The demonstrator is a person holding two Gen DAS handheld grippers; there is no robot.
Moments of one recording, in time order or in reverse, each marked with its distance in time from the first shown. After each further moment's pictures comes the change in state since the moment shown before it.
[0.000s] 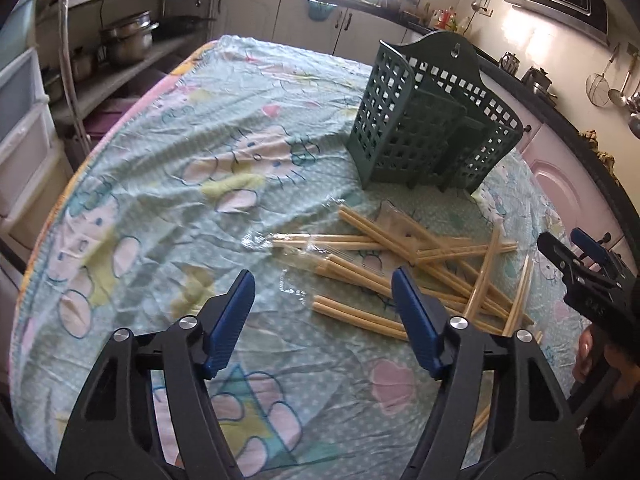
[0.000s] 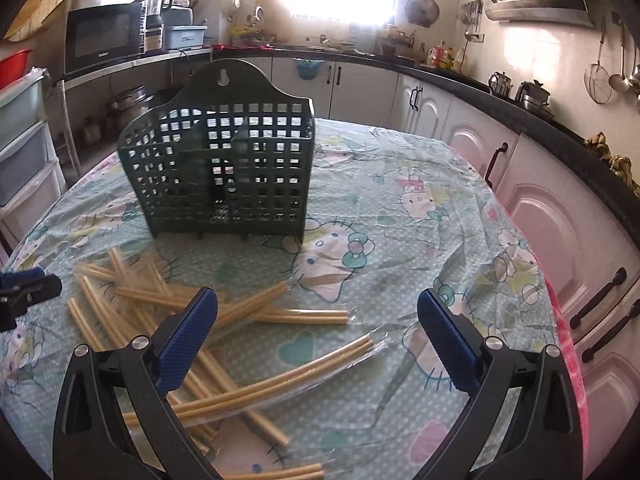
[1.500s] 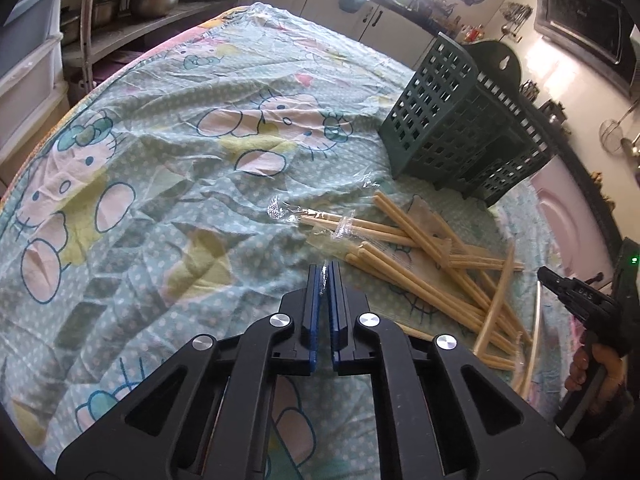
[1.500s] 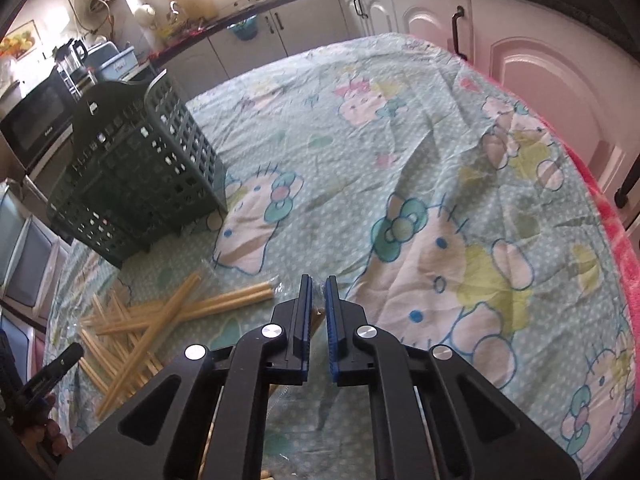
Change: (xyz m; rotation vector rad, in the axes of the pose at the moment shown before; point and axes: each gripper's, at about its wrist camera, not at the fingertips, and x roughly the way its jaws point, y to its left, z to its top) left arm 0.020 0.033 -0.010 -0.161 0.020 -0.057; right arm 0.046 -0.090 -0.019 0.401 0.217 0.137
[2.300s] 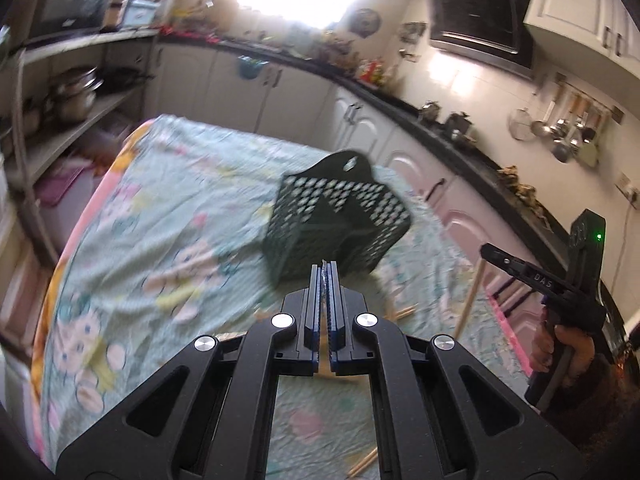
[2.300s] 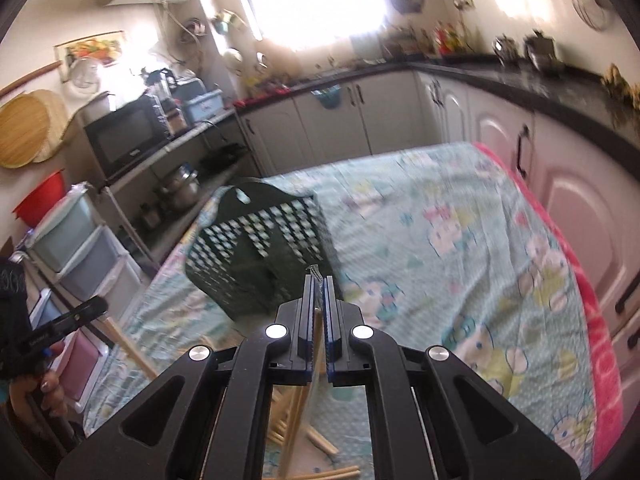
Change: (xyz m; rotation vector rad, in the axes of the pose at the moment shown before) left arm -0.098 -0.081 0.066 0.275 -0.184 -0.225; right arm -0.112 0.066 0.042 -0.183 -0.244 0.222
